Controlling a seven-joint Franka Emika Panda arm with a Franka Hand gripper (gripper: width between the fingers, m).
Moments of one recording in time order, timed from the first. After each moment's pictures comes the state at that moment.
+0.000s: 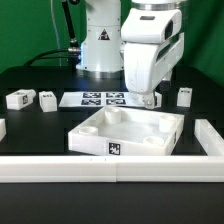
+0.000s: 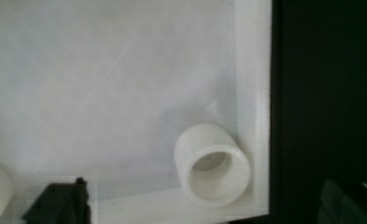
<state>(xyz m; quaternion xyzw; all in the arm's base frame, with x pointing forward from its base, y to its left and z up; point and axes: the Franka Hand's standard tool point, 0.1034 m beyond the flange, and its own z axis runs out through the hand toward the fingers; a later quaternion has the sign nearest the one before) 0.548 0.066 0.068 -0.86 -0.50 0.03 0.06</state>
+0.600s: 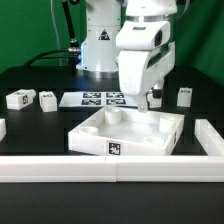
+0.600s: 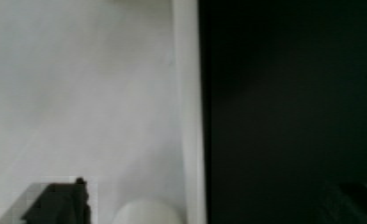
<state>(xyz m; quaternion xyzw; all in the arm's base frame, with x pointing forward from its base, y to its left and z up) 0.497 0.060 0.030 -0.86 -0.50 -0.01 0.03</state>
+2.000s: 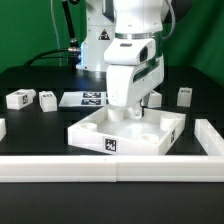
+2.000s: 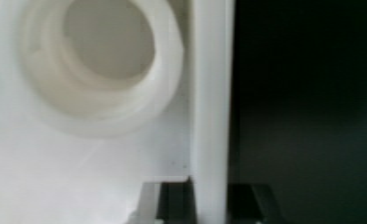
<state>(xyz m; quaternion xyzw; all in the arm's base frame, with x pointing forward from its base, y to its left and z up) 0.486 0.046 0.011 -0.87 -0.50 -0.02 0.02</state>
